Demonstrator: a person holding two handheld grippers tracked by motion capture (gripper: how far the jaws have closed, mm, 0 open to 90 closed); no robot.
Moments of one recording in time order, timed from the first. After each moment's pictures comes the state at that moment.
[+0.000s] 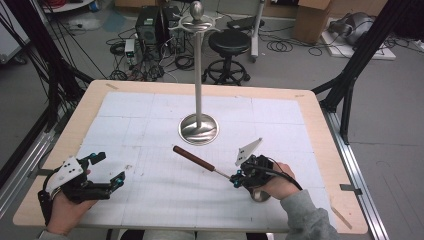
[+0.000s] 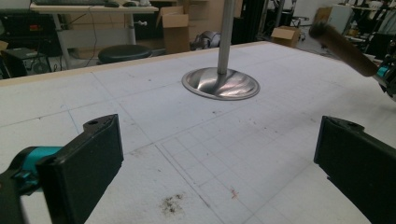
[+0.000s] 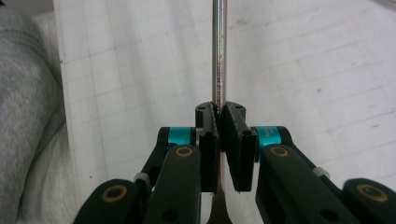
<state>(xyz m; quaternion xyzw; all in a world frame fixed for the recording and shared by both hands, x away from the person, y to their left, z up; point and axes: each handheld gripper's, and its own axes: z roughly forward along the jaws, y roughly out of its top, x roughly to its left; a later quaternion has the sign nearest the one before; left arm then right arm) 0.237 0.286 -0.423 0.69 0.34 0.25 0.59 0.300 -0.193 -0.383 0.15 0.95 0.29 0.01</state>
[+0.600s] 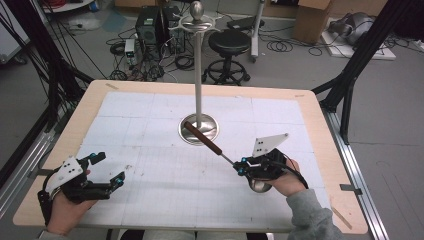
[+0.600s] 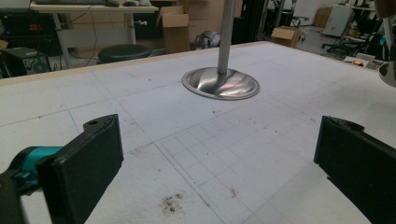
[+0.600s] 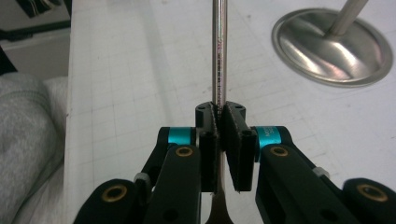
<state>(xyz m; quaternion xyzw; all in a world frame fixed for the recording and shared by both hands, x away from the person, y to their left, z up) 0.237 0.285 -0.423 0.69 0.34 0.25 0.59 0.301 -0.222 -0.364 0.15 0.89 0.42 0.06</state>
